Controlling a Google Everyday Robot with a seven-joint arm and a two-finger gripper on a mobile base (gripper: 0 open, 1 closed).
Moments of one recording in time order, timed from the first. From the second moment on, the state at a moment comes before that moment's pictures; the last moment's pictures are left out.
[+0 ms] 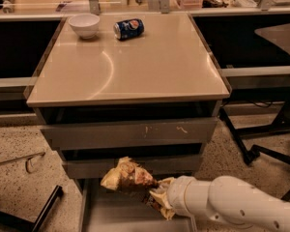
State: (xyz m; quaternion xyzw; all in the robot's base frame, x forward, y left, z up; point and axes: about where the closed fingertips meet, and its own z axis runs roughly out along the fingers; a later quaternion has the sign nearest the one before) arm 0.404 -0.033 0.598 -0.41 0.82 0.21 0.35
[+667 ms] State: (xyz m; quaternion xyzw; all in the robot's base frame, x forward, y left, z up) arm 0.407 -0.021 0.478 -0.35 0.83 0.24 0.36
